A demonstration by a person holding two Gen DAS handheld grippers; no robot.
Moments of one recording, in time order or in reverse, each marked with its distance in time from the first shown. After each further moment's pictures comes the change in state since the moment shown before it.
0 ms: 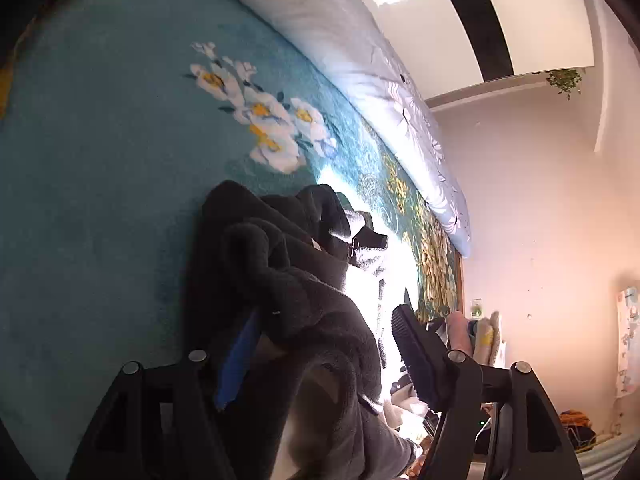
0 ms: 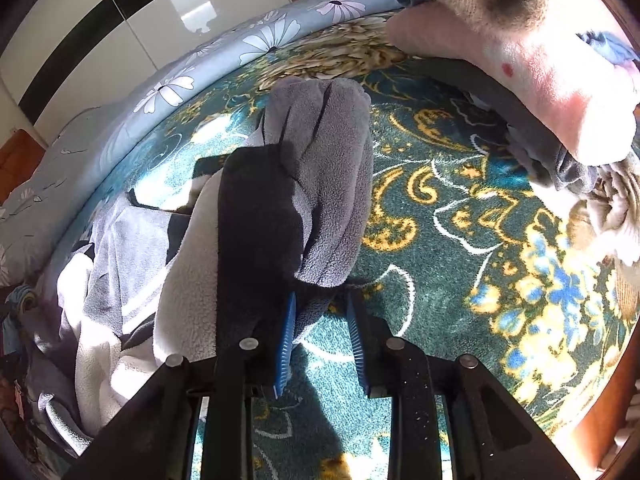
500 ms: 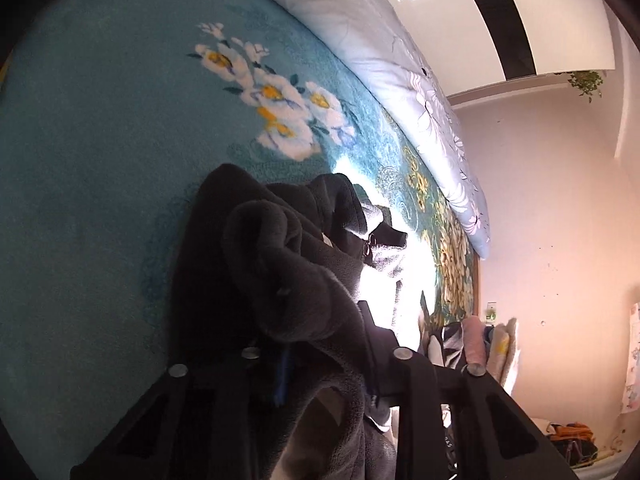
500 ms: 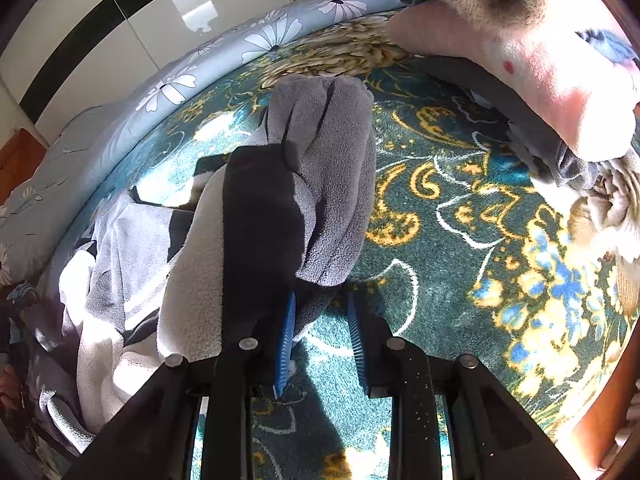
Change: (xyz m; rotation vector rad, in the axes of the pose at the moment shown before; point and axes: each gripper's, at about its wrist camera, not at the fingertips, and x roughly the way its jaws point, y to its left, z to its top) left arm 0.010 -0.003 -0.001 -0.011 -0.024 0.075; right arm -0.001 0.001 -0.003 0.001 0.004 0.003
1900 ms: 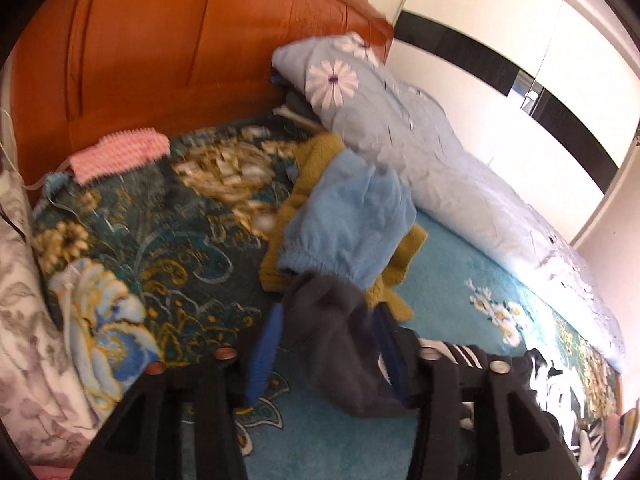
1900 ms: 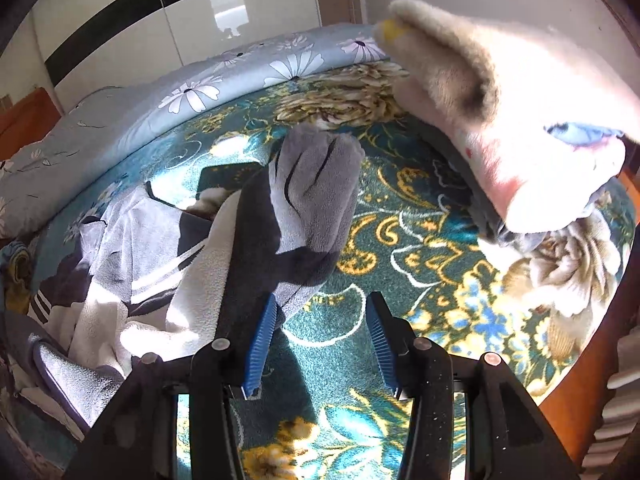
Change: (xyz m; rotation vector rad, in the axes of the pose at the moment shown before) left arm -0.305 0.104 -0.076 0.069 -0.778 0.611; right arm -0.067 0.005 0.005 -0.217 -0.128 -0.056
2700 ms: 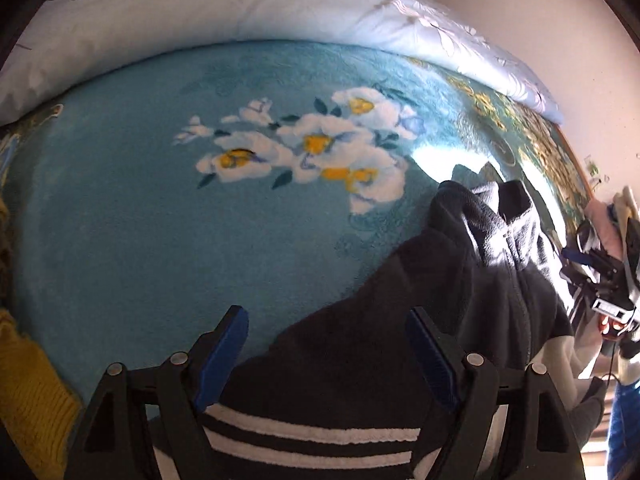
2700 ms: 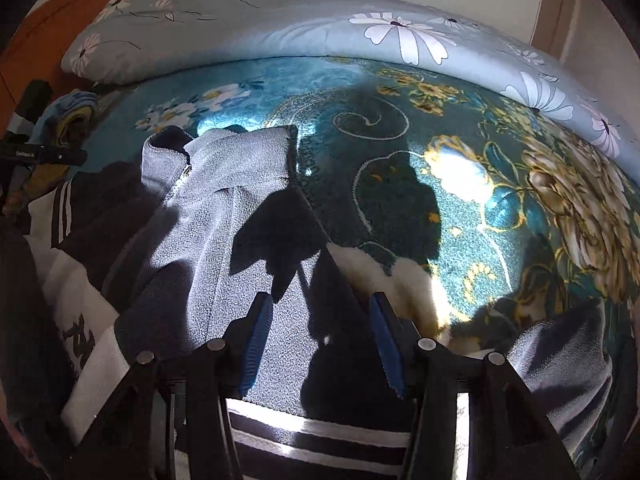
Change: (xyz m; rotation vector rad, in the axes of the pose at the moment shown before) left arm 0.254 -0.284 -0.095 0.690 0.733 -0.448; right arm 0.157 0.161 0.079 -0.559 0.239 0.333
